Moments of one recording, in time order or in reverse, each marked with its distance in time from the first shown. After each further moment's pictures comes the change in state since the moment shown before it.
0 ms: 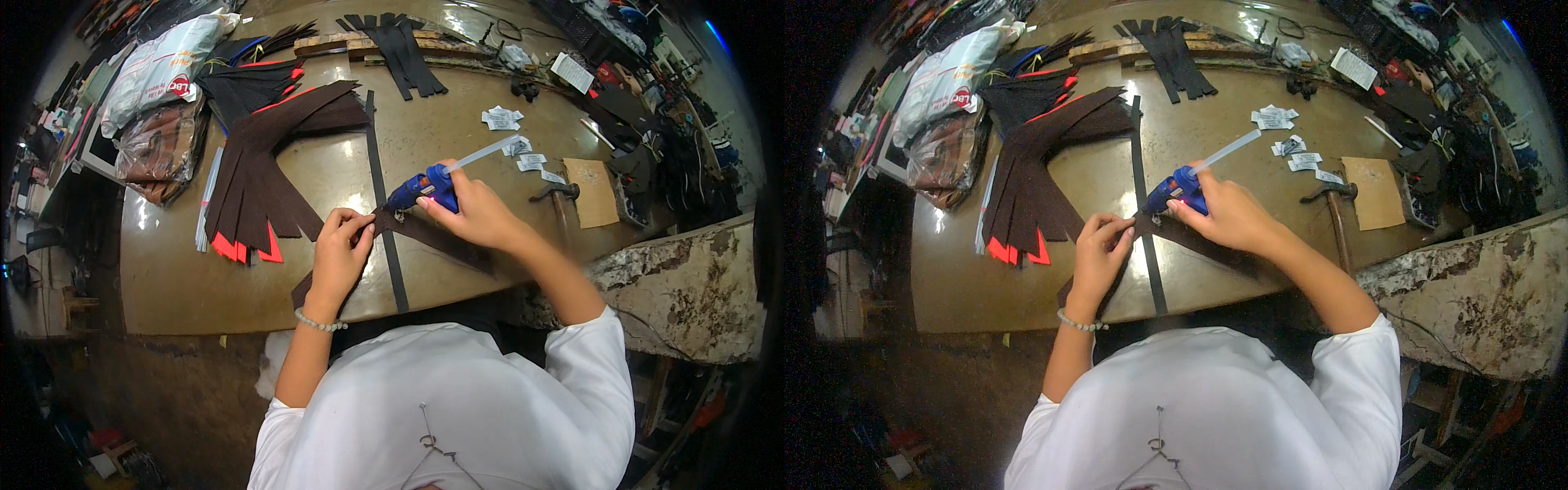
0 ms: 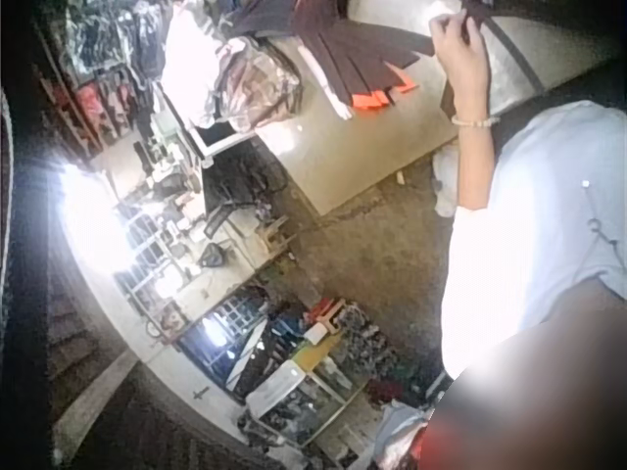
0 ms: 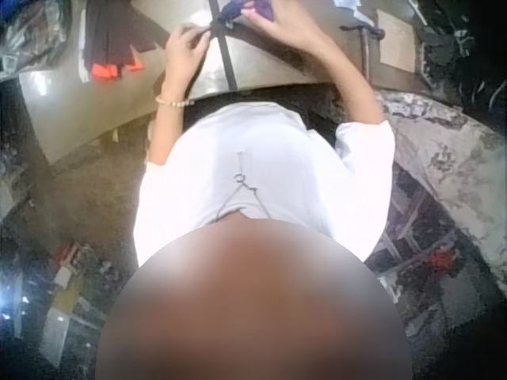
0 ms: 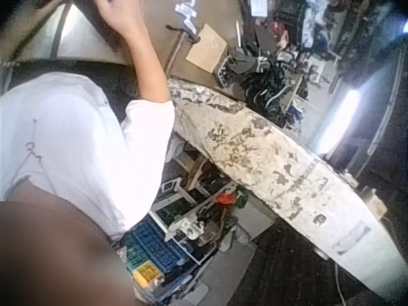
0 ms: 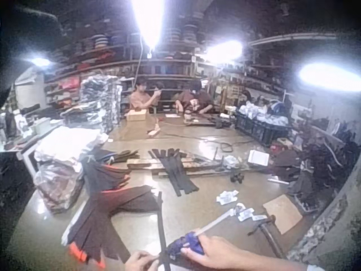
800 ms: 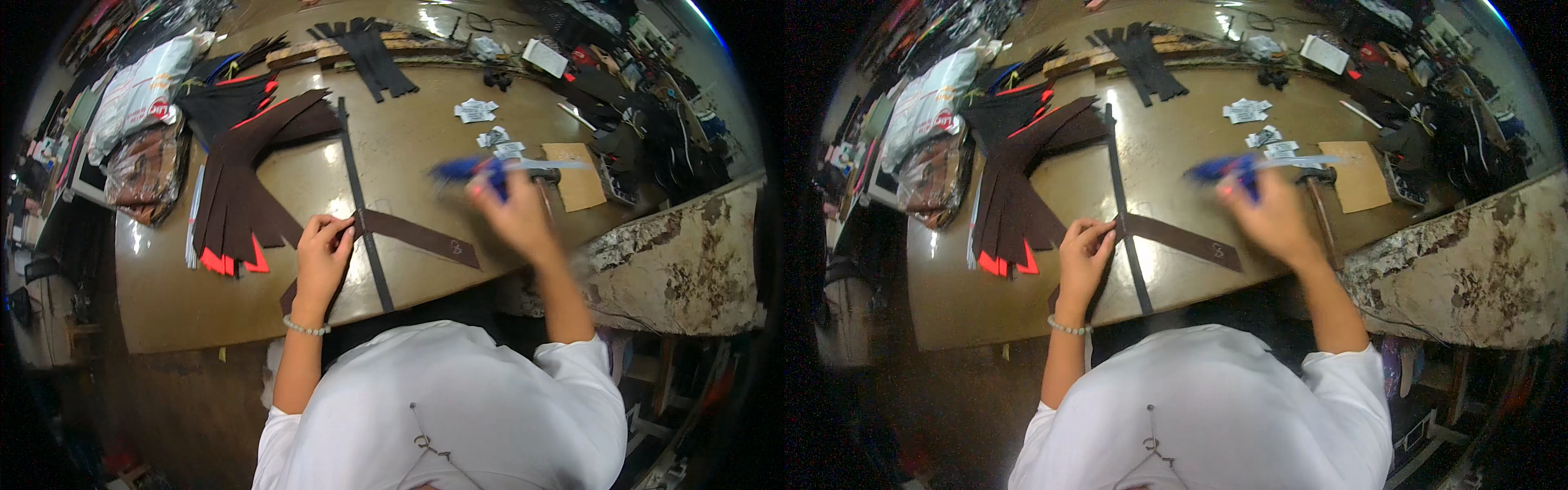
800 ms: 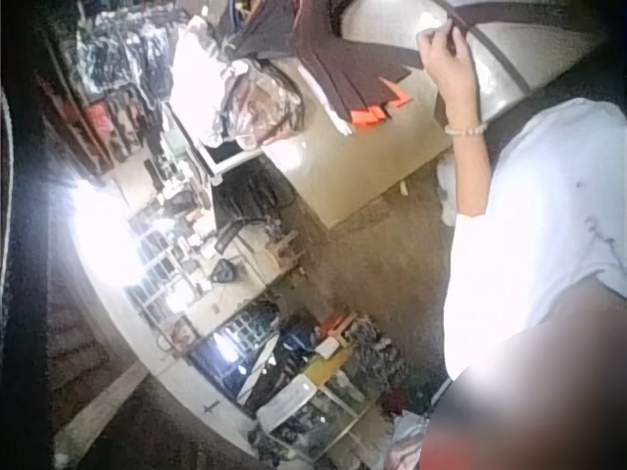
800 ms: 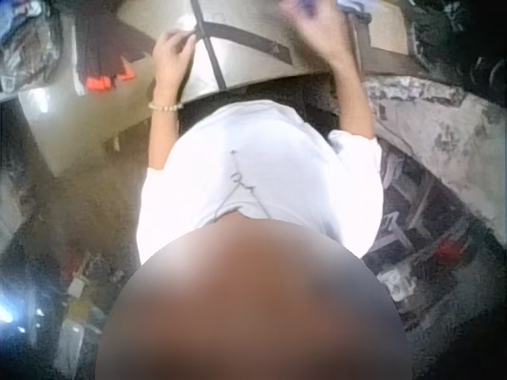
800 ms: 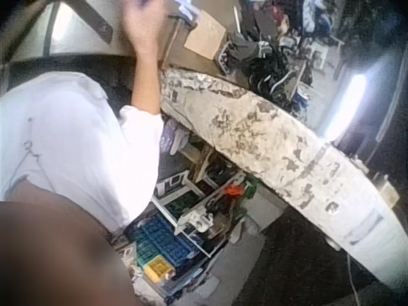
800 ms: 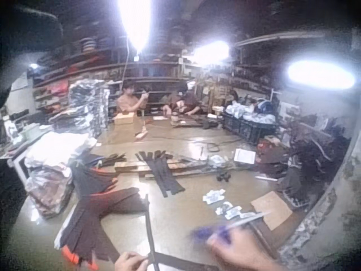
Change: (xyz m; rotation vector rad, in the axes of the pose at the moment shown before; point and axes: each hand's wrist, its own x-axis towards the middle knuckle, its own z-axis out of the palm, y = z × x) left_hand 0.001 0.003 0.000 -0.026 0.006 0.012; right_hand -0.070 0.037 -0.032 -0.057 0.461 0.085
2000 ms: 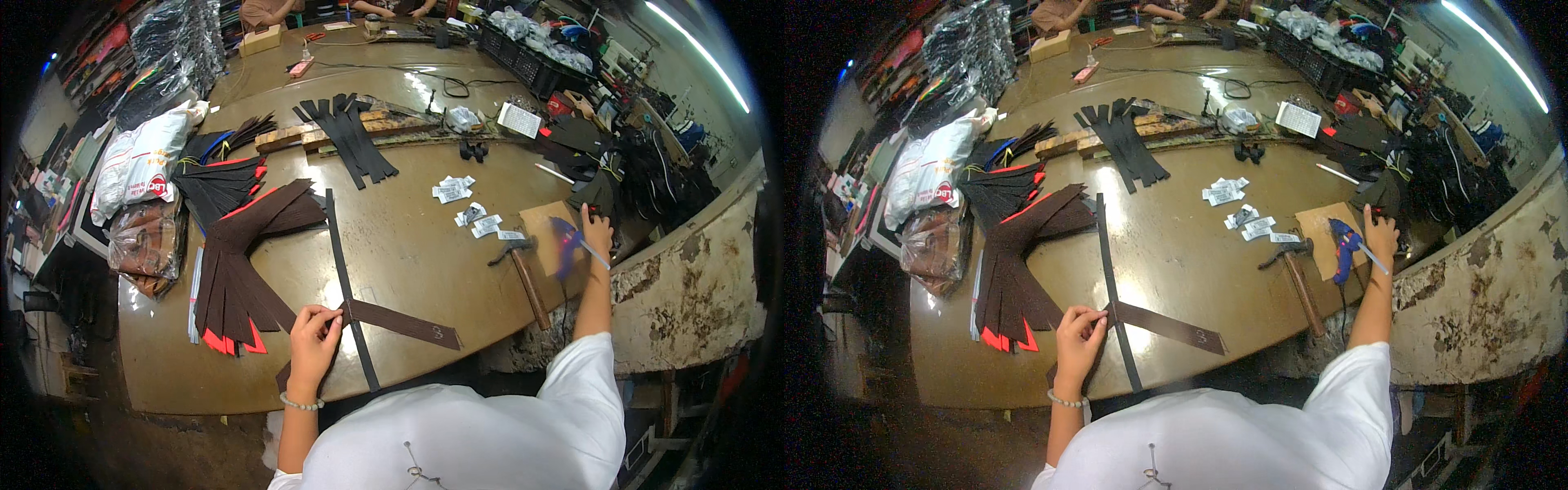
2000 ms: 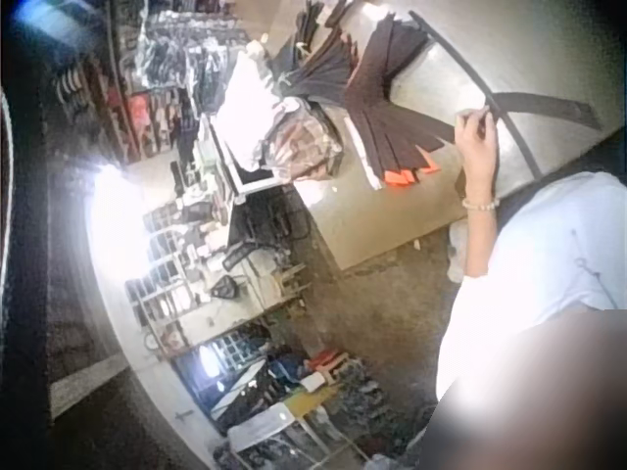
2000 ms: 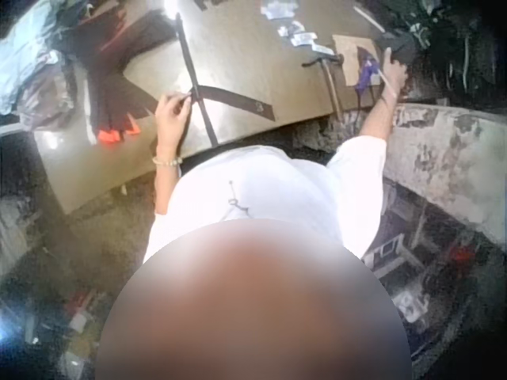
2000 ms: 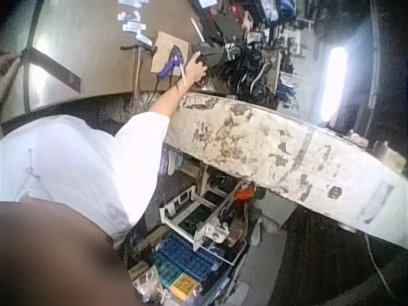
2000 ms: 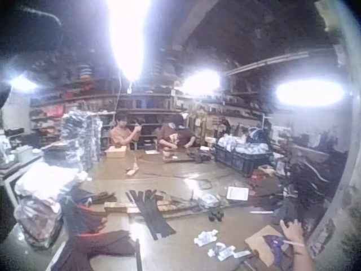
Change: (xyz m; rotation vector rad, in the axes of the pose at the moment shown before) left_hand 0.000 0.005 -0.004 -0.006 -0.024 -0.013; right_hand 0.029 0.277 -0.157 -0.714 0.245 0.909
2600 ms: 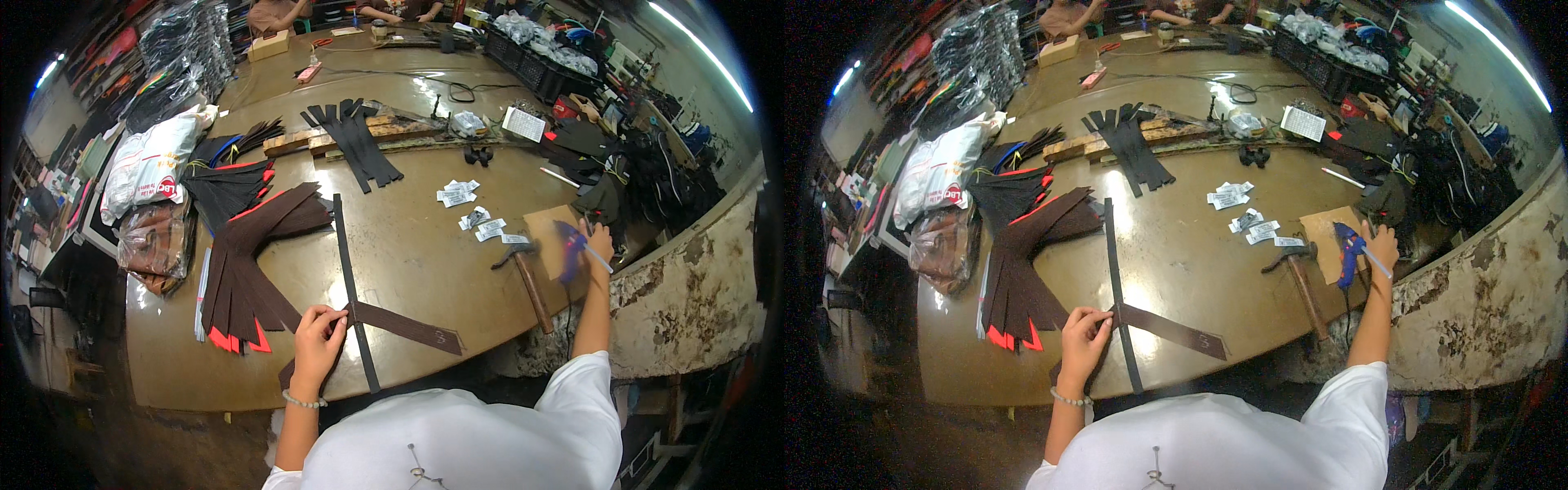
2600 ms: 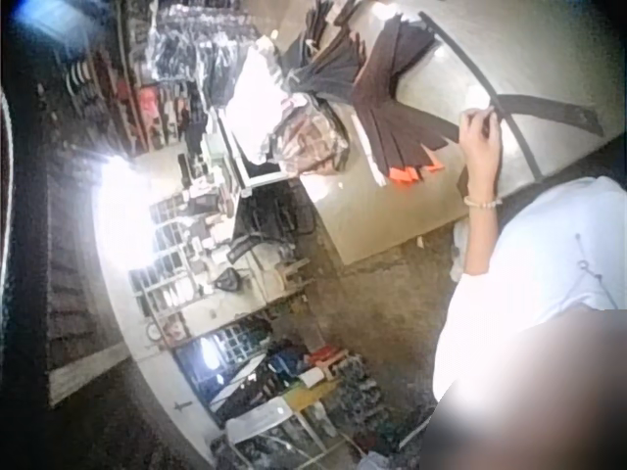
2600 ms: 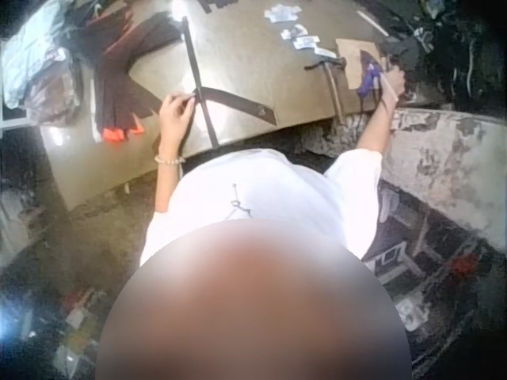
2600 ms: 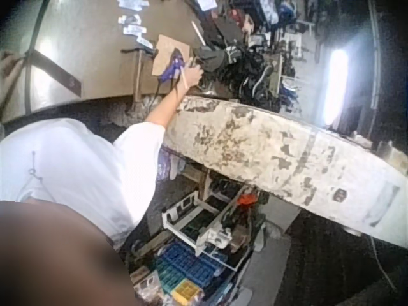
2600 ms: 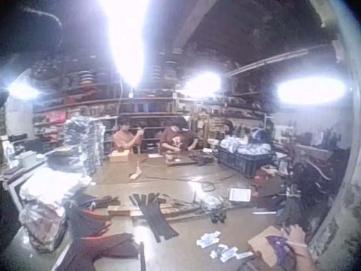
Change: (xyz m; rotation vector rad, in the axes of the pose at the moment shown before) left_hand -0.001 -0.002 0.002 -0.007 -0.007 -0.008; right_hand -0.014 0.007 0.017 -0.127 0.089 -0.130
